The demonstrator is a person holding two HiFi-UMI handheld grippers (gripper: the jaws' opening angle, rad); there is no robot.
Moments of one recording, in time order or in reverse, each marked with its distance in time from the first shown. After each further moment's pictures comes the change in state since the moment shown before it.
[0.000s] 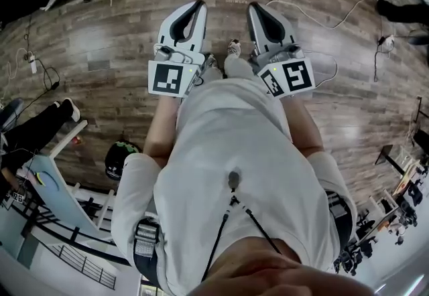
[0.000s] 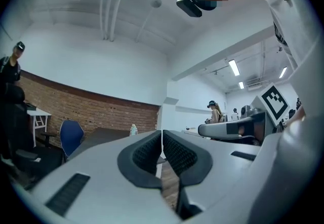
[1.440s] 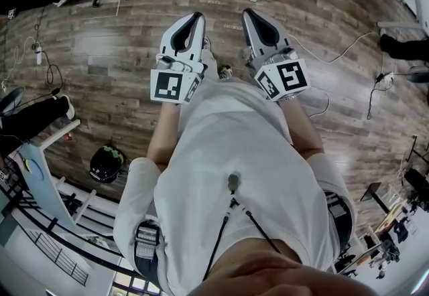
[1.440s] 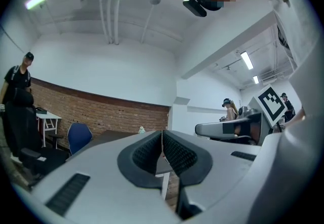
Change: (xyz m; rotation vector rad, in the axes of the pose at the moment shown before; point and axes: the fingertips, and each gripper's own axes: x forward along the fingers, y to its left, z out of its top) left arm 0.145 -0.054 -0.004 0.034 -0.016 0.144; right arm 0.023 -0.163 0.035 -0.001 0.007 0.155
